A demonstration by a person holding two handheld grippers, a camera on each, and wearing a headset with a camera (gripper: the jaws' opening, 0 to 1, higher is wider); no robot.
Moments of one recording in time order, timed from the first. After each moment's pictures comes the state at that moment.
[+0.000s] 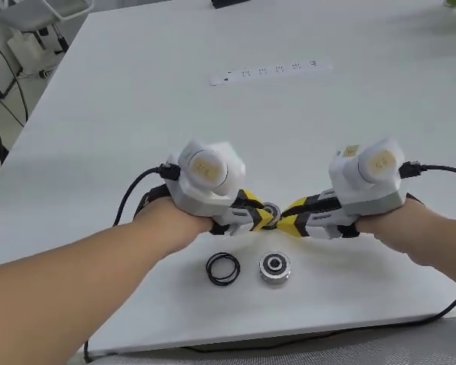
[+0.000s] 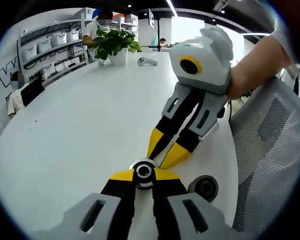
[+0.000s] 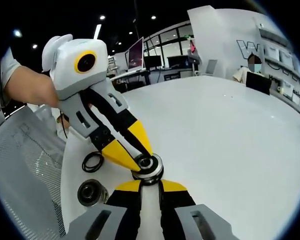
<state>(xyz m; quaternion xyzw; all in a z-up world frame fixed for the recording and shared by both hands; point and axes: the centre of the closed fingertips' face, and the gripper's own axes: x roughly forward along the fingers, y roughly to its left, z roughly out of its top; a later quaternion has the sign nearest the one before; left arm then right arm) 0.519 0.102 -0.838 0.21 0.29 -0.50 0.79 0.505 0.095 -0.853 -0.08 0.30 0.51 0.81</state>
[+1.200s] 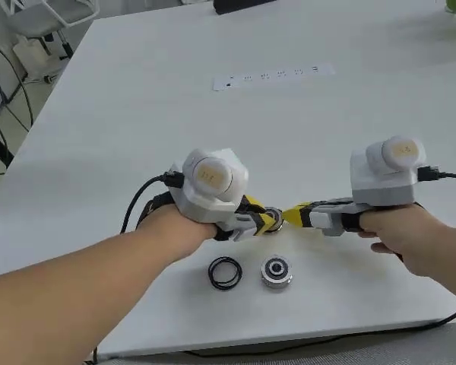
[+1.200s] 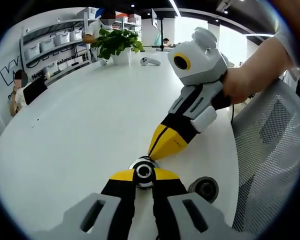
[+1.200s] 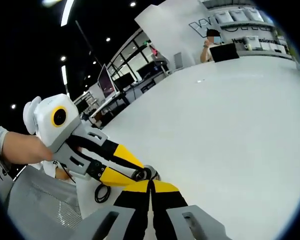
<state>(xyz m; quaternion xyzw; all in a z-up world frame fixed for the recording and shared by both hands) 0.522 0.102 -0.840 0.21 0.30 -0.49 0.79 0.512 0.087 -0.834 0.12 0.34 0.44 0.82</state>
